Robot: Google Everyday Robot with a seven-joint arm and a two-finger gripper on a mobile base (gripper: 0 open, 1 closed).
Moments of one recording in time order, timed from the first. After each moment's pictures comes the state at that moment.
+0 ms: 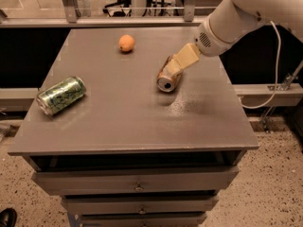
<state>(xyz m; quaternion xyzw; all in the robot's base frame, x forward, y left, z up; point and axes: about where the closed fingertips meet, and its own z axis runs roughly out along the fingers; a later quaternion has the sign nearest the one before) 0.616 -0.131 0.908 -0.30 0.91 0.08 0.28</state>
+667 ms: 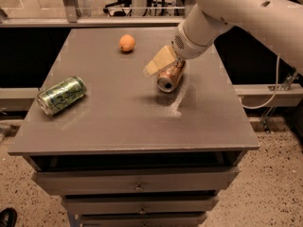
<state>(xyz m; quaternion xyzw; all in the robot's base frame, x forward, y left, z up) 0.637 -0.084 0.884 -0.27 0.92 0.09 0.25</state>
